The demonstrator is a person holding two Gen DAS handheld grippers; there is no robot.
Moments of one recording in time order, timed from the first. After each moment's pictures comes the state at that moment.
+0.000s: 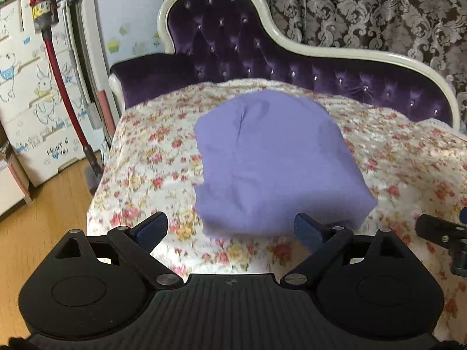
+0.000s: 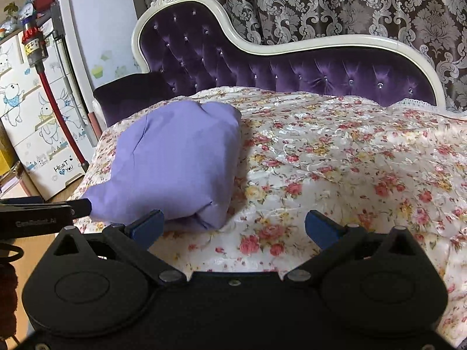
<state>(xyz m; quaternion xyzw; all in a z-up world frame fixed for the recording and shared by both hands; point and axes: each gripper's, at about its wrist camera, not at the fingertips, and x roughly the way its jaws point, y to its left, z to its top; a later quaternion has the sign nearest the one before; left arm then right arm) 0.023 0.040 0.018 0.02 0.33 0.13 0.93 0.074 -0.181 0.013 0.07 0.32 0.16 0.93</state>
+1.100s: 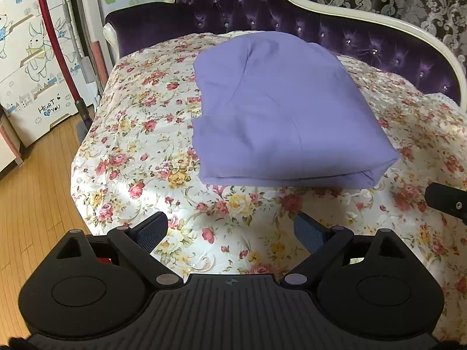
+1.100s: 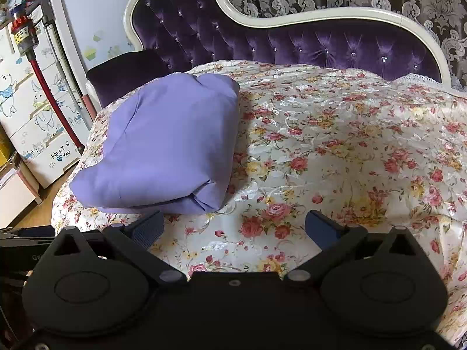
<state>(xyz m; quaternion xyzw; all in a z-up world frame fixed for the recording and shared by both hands) 0.030 0.052 -0.021 -0.02 0.41 0.13 0.90 0.091 -0.173 -0.004 0.07 0.37 0.16 0.91</state>
